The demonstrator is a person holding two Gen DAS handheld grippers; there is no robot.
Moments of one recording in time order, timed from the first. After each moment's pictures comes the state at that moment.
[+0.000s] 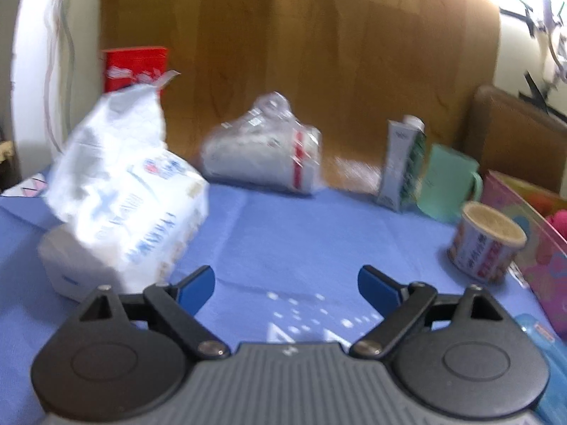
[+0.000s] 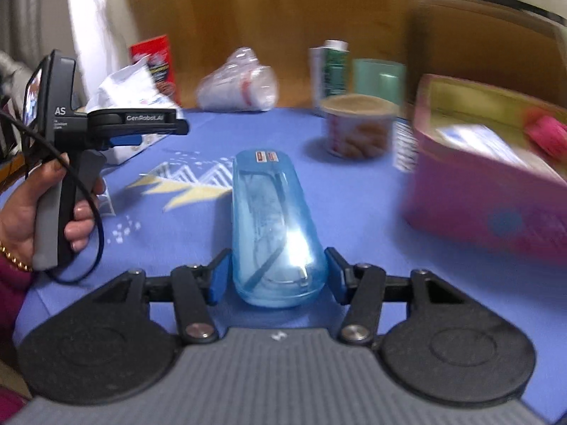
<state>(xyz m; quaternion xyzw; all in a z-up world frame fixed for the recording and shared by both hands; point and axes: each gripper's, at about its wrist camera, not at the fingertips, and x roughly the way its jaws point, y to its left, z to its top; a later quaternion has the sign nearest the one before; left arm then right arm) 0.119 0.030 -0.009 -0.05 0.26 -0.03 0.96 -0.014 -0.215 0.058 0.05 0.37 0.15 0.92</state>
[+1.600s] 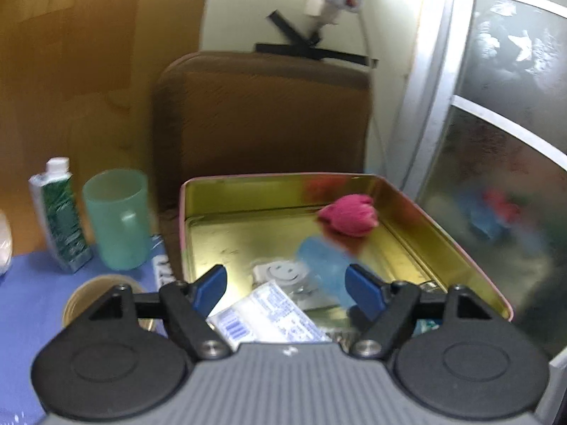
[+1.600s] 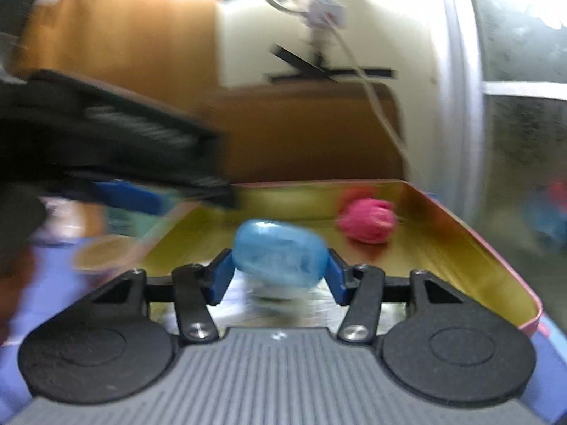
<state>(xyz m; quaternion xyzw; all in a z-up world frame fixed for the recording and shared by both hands) 0.164 -0.253 0.070 0.00 0.31 -0.28 0.91 0.084 -0.350 0.069 0.04 0.24 -0.11 0.96</state>
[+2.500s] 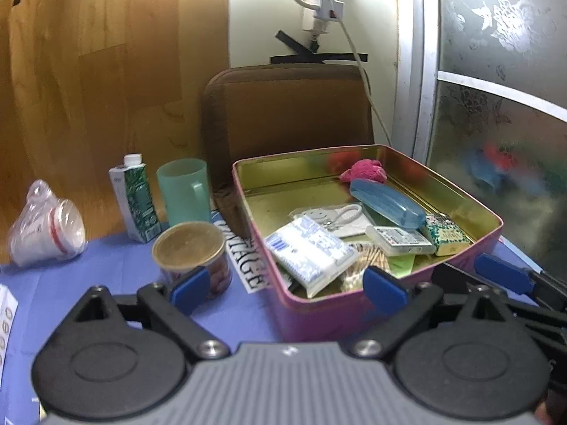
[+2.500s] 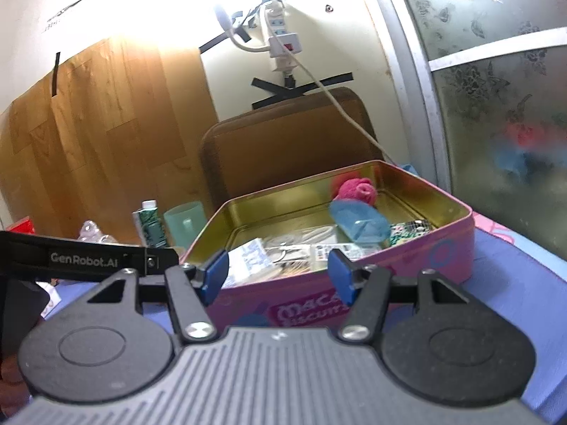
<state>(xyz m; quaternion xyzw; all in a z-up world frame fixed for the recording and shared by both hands) 0.059 -0.190 0.069 0.07 0.27 -0.24 0.93 -0.029 -0.334 0.104 0.14 0.19 -0.09 0.97</state>
